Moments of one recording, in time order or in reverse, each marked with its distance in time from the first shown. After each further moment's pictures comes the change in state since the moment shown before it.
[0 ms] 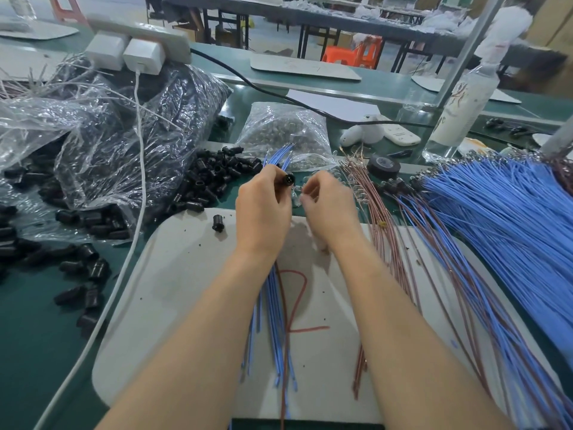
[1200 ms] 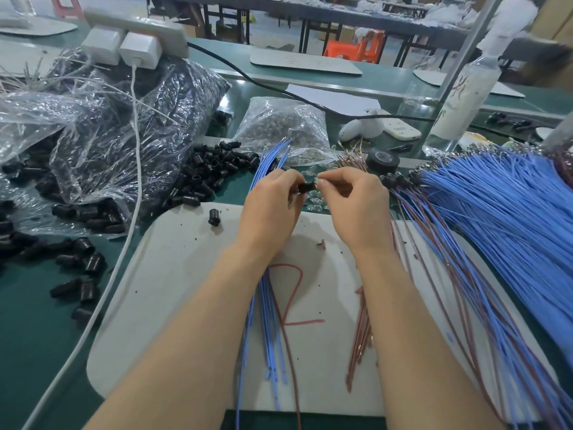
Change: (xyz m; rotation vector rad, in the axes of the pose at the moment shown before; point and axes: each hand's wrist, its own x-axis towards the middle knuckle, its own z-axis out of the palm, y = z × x) left_hand -0.002 -0.004 0.007 0.131 -0.216 0.186; right_hand -0.023 0.014 -0.023 0.276 0.286 -0.107
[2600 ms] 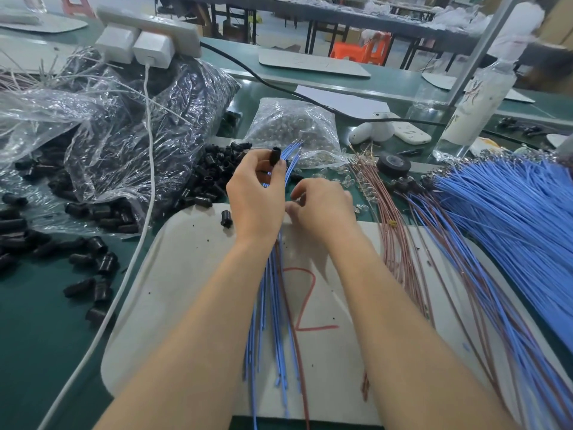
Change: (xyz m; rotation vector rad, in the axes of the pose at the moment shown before) left_hand 0.010 -0.006 -0.014 -0.379 0.402 -0.299; right_hand 0.020 -0.006 0.053 -0.579 -0.400 0.005
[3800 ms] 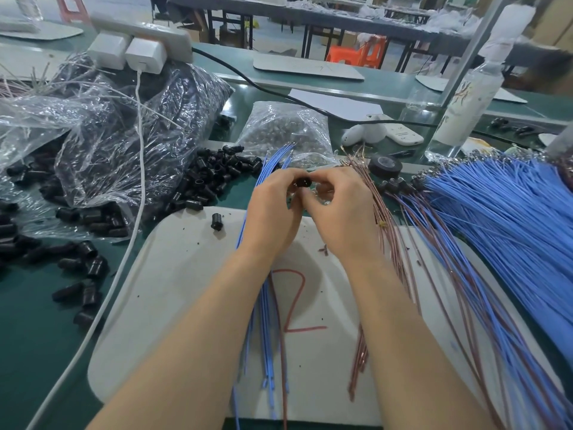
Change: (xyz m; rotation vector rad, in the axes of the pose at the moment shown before) left_hand -0.017 0.005 0.010 0.149 -0.348 0.198; right_hand -0.039 0.014 -0.027 0.510 0.364 -0.119
